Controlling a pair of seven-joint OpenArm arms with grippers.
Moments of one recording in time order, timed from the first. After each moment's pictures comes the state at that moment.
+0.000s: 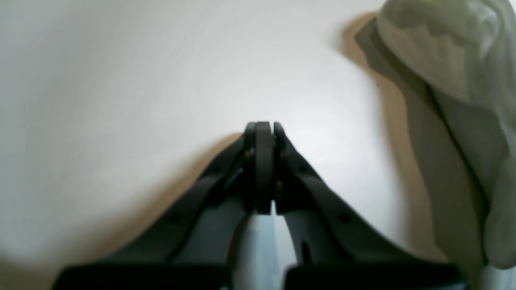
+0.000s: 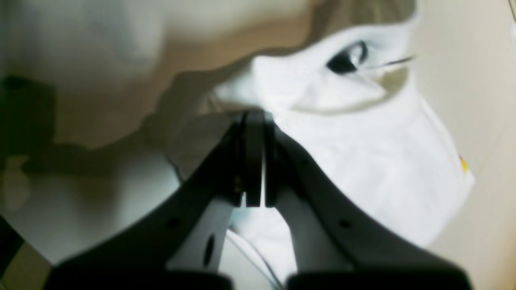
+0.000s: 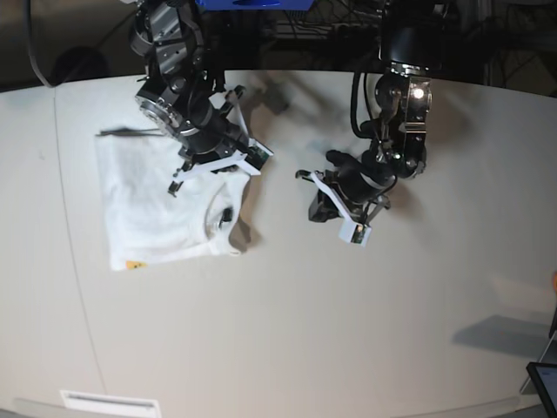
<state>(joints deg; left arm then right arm) 0.3 -9.7 3.3 82.1 -20.7 -20.3 34.8 -16.4 -5.1 -15.0 112.9 -33.6 41.7 -44.8</state>
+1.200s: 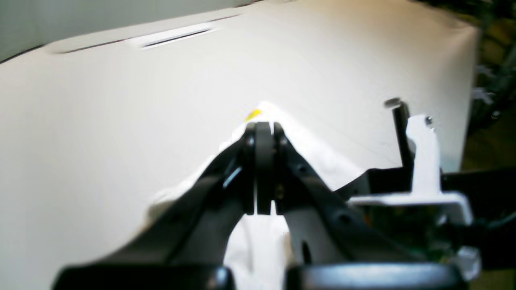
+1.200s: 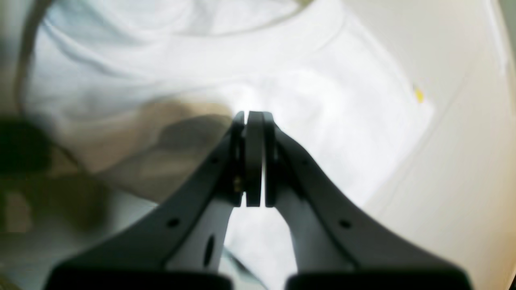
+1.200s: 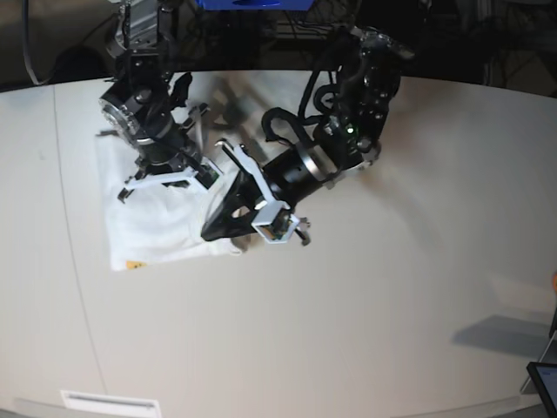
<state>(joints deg) 0.8 -6.4 22.4 100.5 -19.1 -26.4 20.2 -16.1 -5.3 0.4 114.4 -34.0 41.8 -38.8</state>
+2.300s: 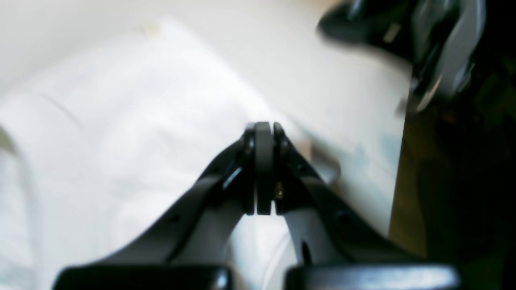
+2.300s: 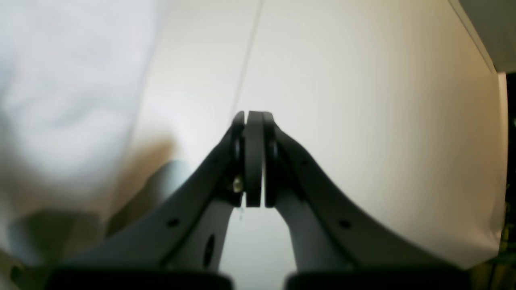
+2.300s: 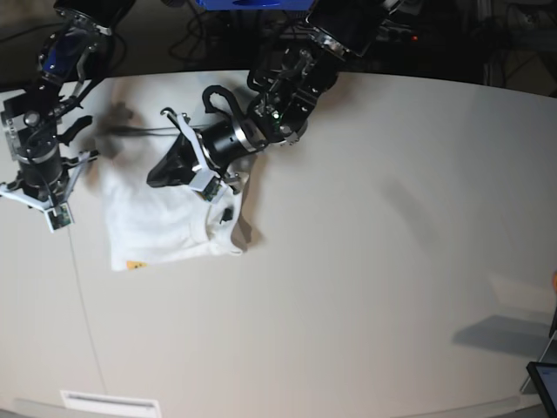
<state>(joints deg) 1.7 2.1 31.4 78.3 -18.8 -25.9 11.5 -7.9 -0.2 30.3 114.3 -24.8 41.8 -38.9</state>
